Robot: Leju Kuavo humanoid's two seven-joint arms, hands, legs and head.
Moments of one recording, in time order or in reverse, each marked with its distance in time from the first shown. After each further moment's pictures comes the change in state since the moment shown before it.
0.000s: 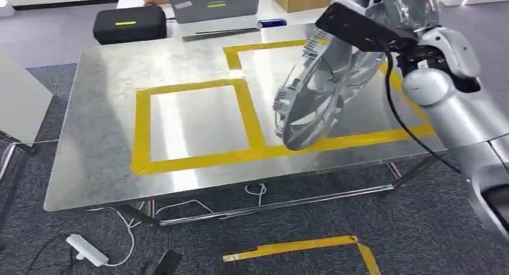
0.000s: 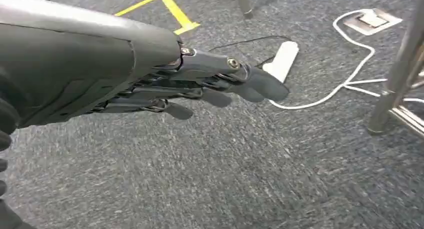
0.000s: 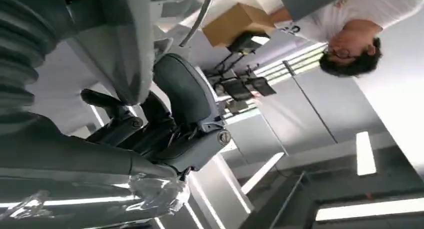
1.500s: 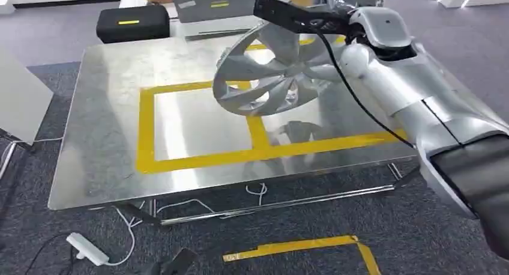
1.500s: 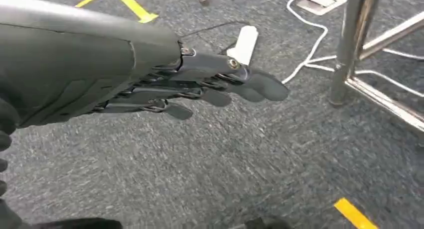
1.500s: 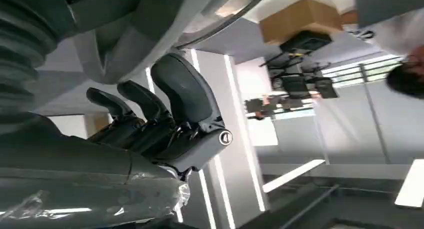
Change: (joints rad) left arm -0.011 -0.013 -0.079 0.000 -0.048 -0.107 0.016; right arm -0.263 0.258 0.109 0.574 0.250 -0.033 0.117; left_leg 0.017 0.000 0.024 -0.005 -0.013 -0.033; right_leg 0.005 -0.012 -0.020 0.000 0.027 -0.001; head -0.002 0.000
